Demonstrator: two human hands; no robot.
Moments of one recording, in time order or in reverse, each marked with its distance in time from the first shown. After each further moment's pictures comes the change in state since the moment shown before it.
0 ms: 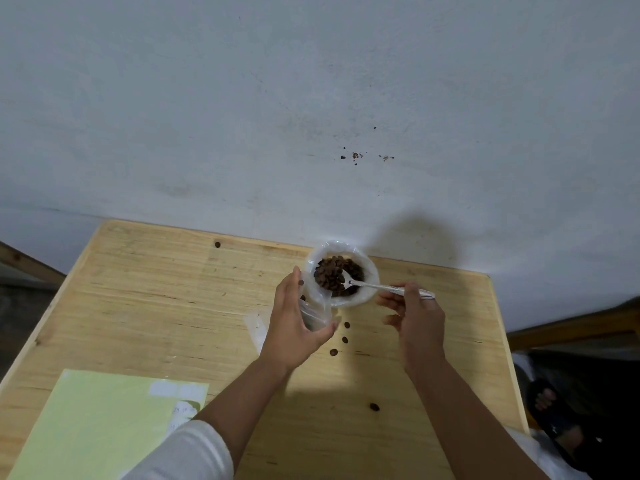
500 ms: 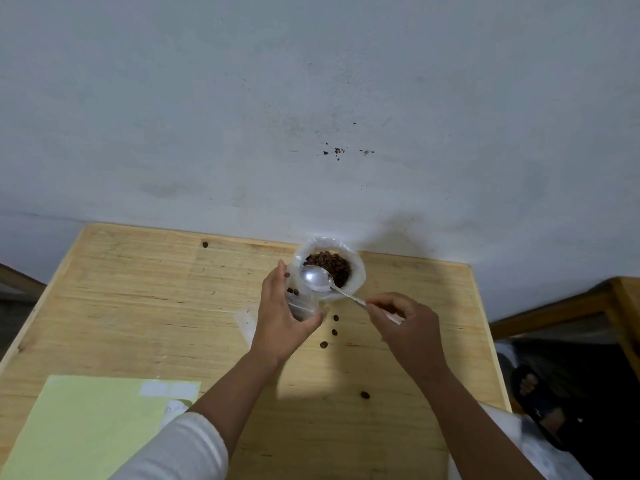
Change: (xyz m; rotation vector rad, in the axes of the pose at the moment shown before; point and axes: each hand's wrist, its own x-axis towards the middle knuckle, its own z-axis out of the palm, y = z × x) left_hand -0.002 0.005 -0.003 0.050 0.055 0.038; right_hand -0.030 -0.008 -0.026 -0.586 -0.187 -0.414
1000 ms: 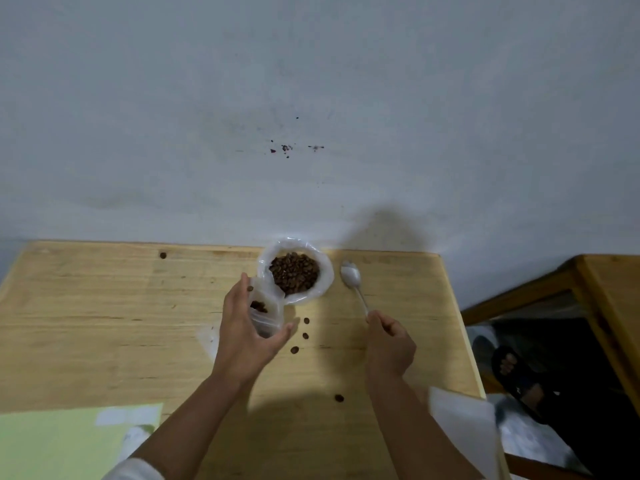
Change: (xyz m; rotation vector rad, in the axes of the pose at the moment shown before) left_hand -0.011 0.002 0.002 0.040 0.021 0.022; right_hand 0.003 0.070 0.027 0.249 0.585 0.707
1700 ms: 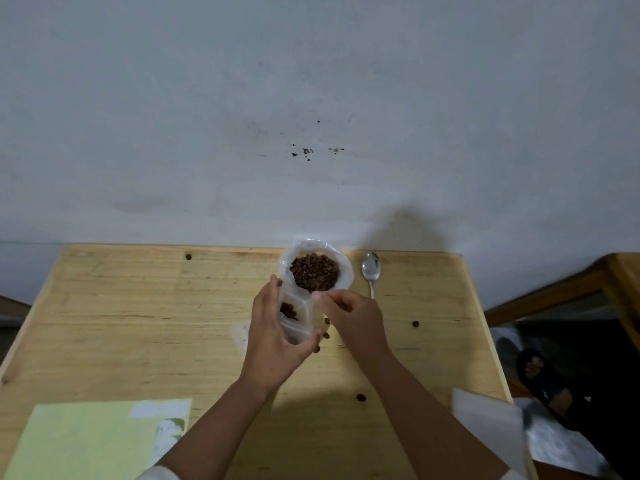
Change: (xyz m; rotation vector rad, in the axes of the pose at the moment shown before) left_hand -0.008 0.010 -0.002 -0.014 -0.055 0.037; right_hand -0.050 -0.051 0.025 -0.193 -0.694 -0.376
